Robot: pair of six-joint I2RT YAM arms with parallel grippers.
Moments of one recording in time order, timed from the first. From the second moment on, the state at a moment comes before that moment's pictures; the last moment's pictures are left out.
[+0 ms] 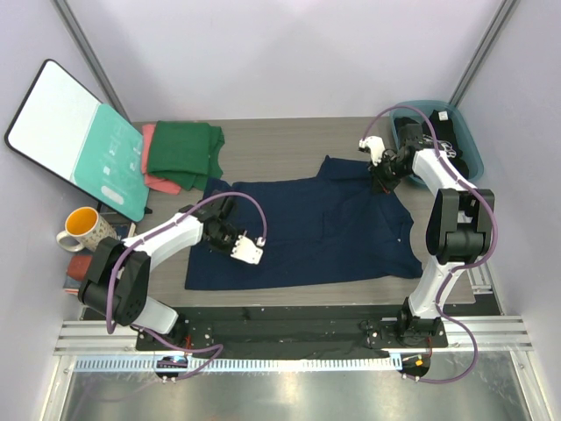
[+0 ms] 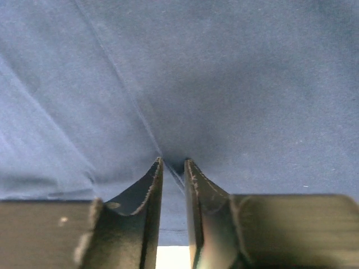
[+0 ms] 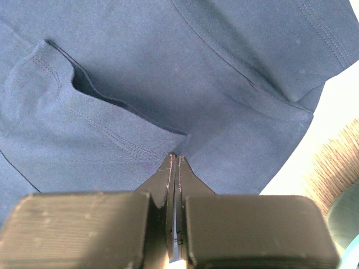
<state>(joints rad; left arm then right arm) -0.46 1.47 0.82 -0.64 0.25 1.52 -0.03 1.87 1.46 -0.76 -0.48 -0.76</state>
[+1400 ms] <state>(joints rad) -0.53 1.45 0.74 -0.55 0.14 1.48 0.09 1.81 1.51 -0.78 -0.46 -0.77</state>
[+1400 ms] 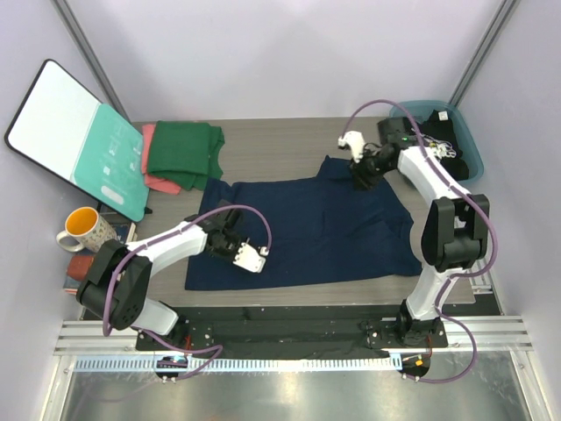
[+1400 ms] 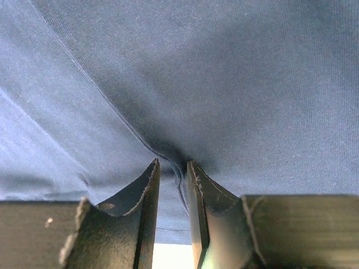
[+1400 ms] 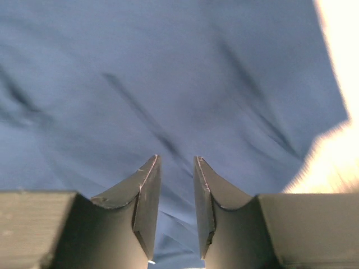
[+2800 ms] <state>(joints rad) -0.55 1.41 0.69 -0.53 0.12 1.44 0.33 2.06 1.54 -0.81 -0.51 -0.68</state>
